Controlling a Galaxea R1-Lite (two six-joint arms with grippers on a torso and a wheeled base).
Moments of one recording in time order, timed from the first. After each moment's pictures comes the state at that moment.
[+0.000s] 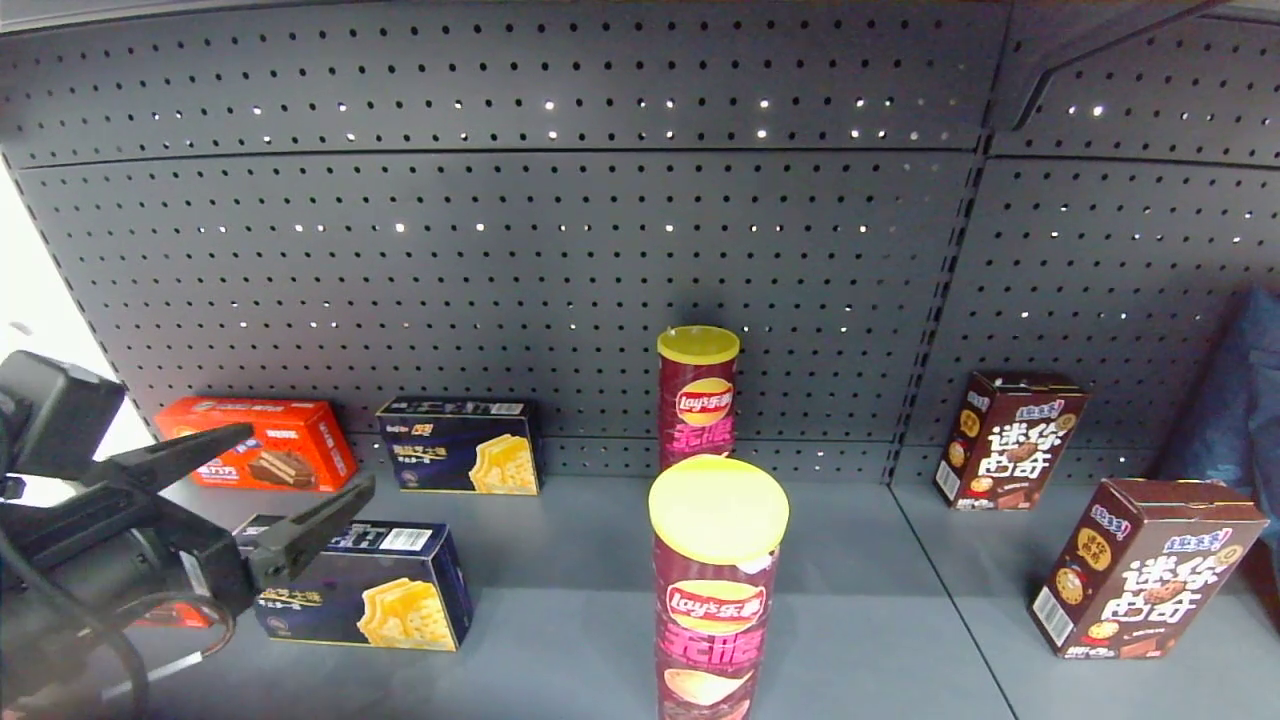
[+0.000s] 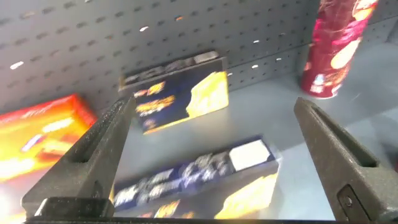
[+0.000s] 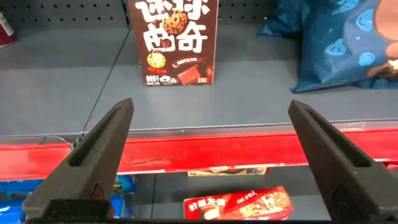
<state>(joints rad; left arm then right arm) -0.12 1.14 -0.34 -0.68 -0.17 0.12 -0.09 0.09 0.00 0.00 -0.01 -0.01</state>
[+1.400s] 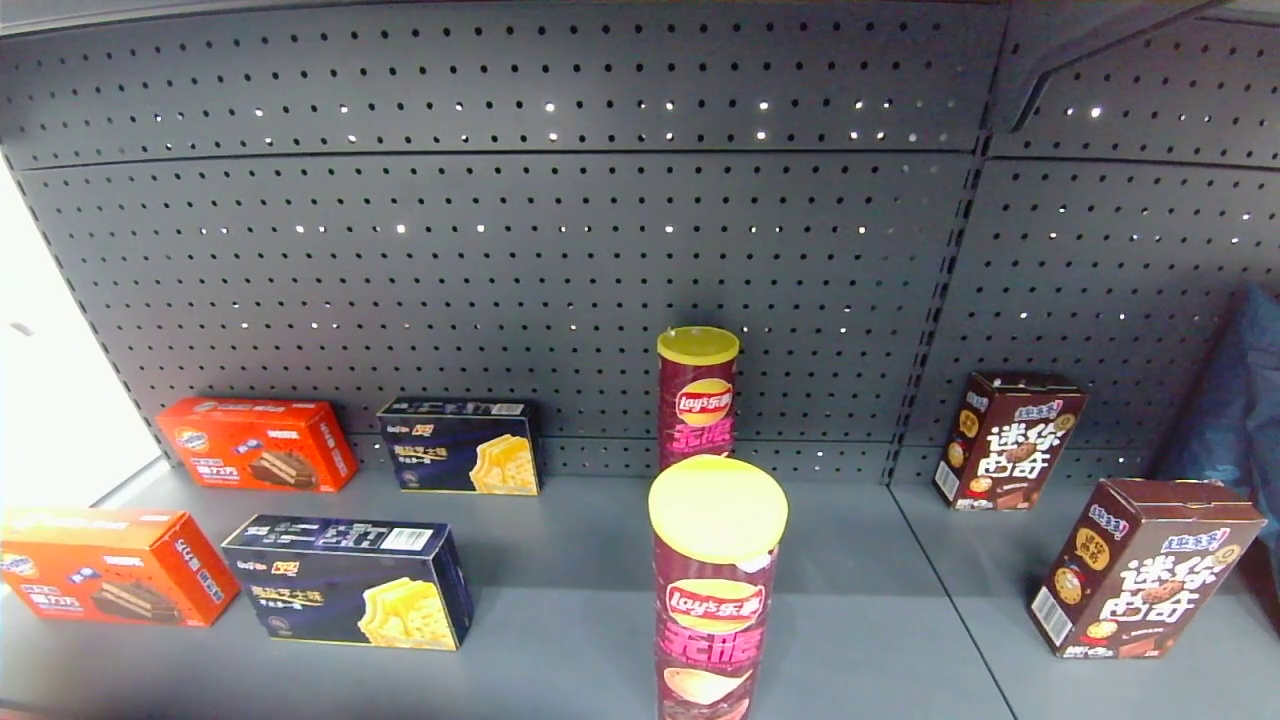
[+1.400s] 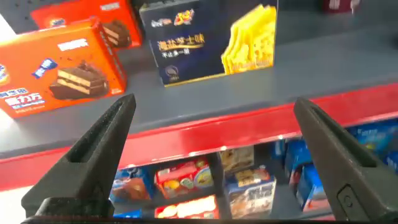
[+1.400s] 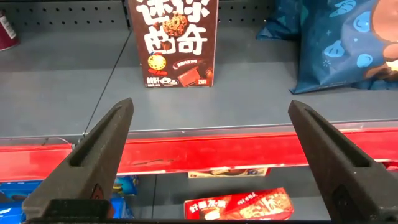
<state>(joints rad) -0.02 0.05 0.00 0.00 -0.12 0.12 -0.09 0.09 0.00 0.00 -0.01 0.00</state>
